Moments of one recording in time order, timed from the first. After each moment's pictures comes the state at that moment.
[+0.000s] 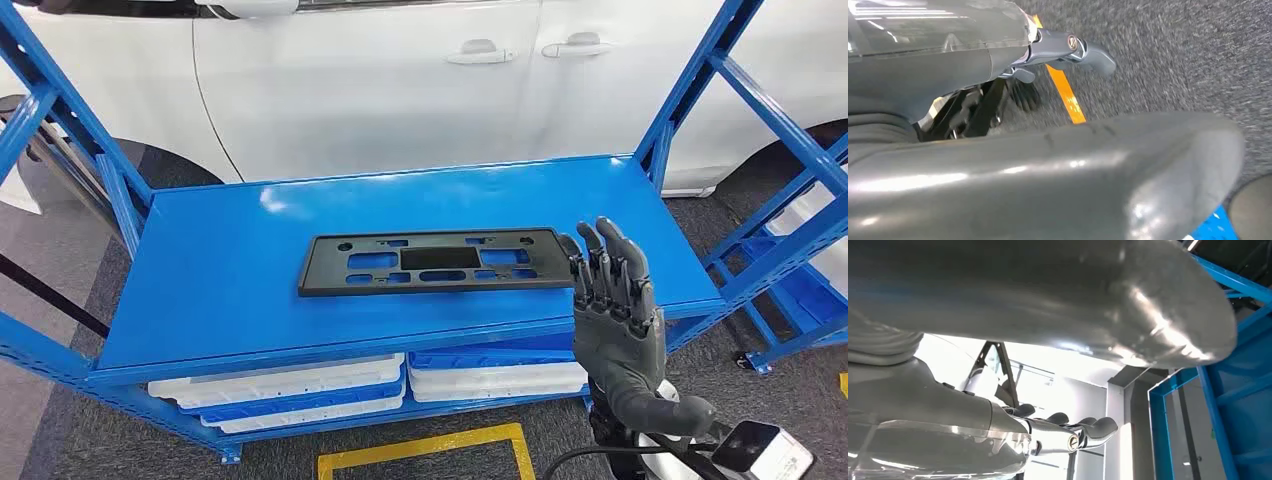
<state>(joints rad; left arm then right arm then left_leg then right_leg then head) -0.06 0.00 1.26 -0.24 0.06 0.02 -0.15 0.01 -0.03 0.07 -2.00 -0.03 0.37 -0.70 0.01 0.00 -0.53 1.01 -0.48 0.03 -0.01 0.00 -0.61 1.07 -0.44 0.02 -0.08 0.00</state>
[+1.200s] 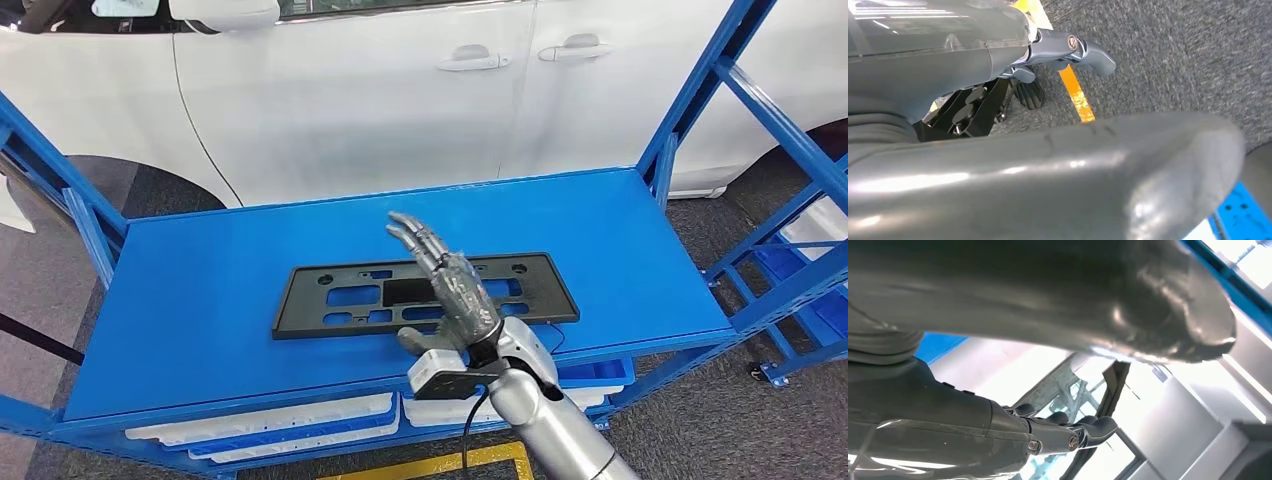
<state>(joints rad) -0.08 -0.01 1.28 -0.24 0.06 0.02 -0.17 -0.33 -0.02 0.50 -1.43 0.64 -0.23 -0.52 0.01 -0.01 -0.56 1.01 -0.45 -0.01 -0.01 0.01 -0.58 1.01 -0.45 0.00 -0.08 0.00</state>
